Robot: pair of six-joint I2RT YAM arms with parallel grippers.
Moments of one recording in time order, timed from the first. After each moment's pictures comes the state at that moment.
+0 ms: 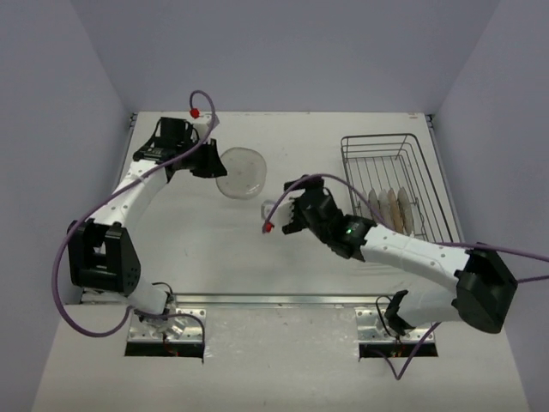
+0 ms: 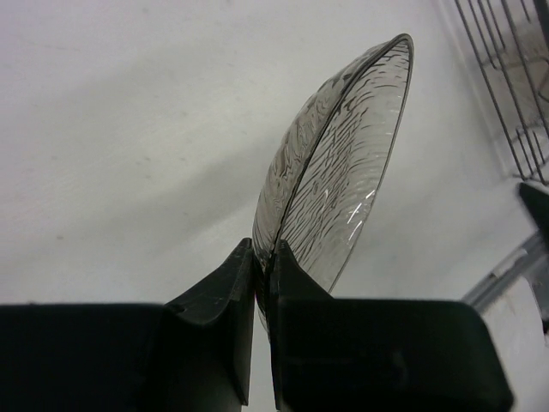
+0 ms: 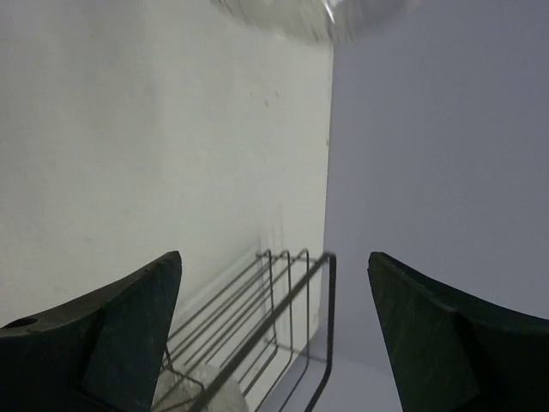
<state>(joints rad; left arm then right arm) -0.13 1.49 1.24 -0.55 0.52 -0.02 0.96 1.32 0.76 0.05 0.42 -1.14</state>
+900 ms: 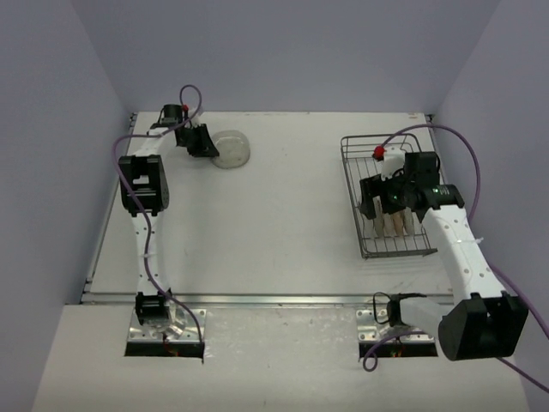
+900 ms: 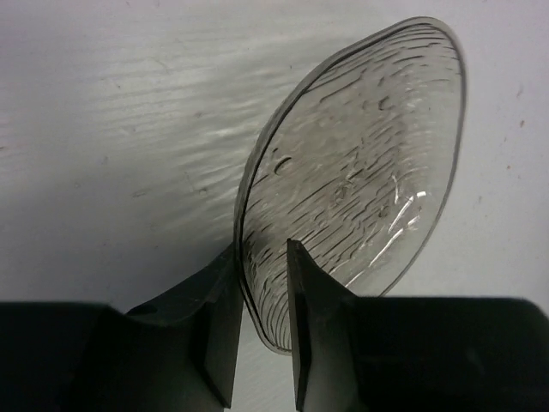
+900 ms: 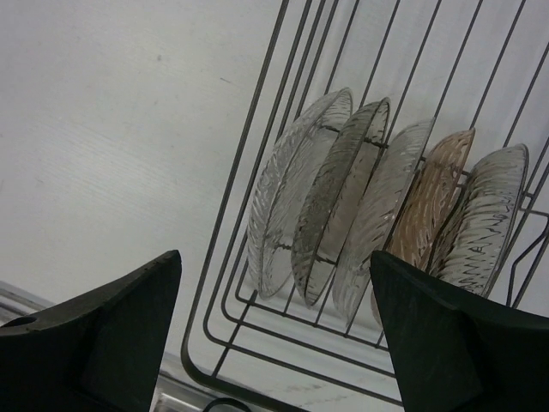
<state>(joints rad) 0.09 2.50 2.08 -0.56 0.57 -0.14 0.04 1.15 0.97 -0.71 -0.25 -0.25</state>
